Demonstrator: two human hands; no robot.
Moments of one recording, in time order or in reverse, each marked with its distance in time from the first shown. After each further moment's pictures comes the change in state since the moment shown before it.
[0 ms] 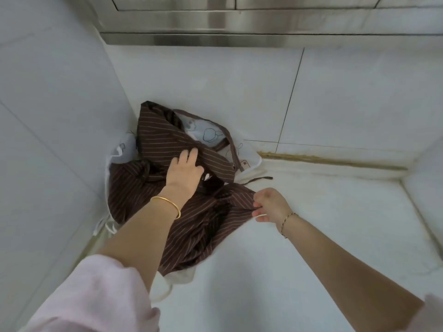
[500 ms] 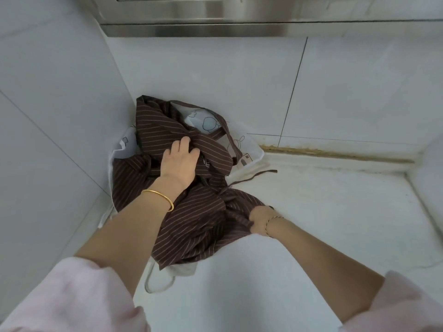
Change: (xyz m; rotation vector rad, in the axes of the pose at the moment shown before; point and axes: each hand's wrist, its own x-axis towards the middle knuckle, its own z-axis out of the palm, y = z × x) left_hand -0.008 -0.011 -0.009 -0.025 0.088 -0.051; right_hand 0.002 0.024 0.022 -1.215 -0.314 -0.047
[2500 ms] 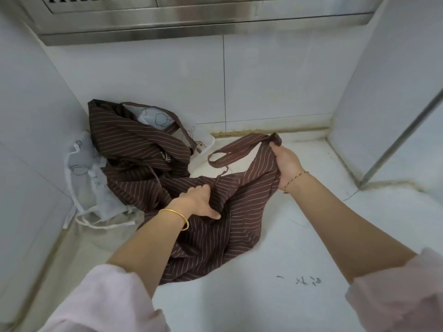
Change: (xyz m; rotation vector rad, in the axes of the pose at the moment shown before) left_hand -0.089 0.131 0.001 -0.335 -0.634 0.196; right_hand -0.129 0.084 -0.032 1.795 0.679 0.051
